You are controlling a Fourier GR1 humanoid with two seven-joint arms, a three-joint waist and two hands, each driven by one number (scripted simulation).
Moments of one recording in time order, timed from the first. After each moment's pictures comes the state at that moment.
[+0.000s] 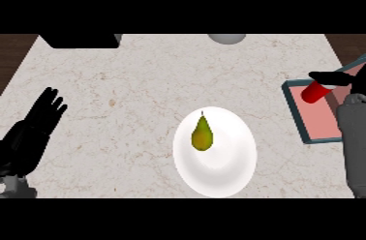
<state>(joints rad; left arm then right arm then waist) -0.02 0.20 0.22 -1.66 0.21 -0.12 0.29 -0.60 -0.29 -0.41 -1.07 0.93 -0.41 0.50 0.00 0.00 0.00</state>
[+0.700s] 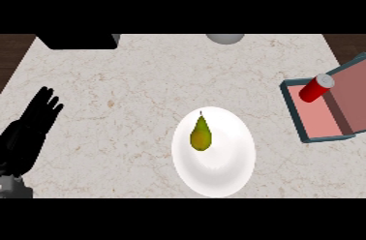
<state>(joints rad) -0.03 0.21 0.24 -1.66 0.21 -0.12 0.28 -0.28 -0.30 -0.60 -1.55 0.56 -0.40 0.43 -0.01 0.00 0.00</state>
